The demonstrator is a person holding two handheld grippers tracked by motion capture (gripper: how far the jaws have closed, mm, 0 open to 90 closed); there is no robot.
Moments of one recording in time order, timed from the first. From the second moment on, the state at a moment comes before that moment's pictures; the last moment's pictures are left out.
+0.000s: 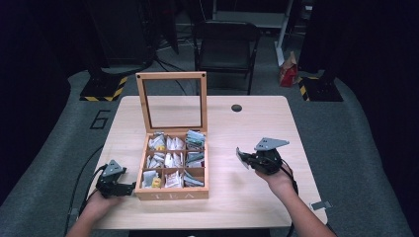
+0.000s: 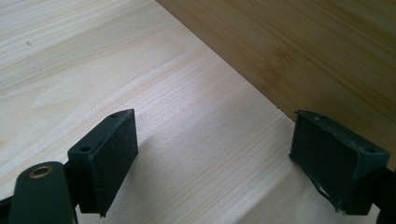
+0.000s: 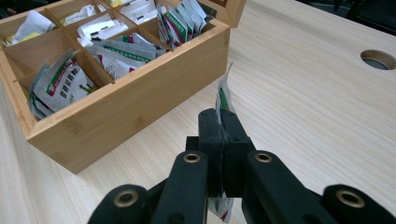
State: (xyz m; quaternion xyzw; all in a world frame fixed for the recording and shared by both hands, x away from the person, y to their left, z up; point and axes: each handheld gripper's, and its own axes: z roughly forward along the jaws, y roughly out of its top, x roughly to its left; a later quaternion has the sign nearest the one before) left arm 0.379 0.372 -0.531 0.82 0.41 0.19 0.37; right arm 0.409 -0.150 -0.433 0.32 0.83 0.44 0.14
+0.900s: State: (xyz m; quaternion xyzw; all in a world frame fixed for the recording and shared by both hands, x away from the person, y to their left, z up) left arm 0.379 0.372 -0.531 0.82 0.41 0.19 0.37; right arm 0.406 -0.151 -0.474 0.34 0.83 0.41 0.15
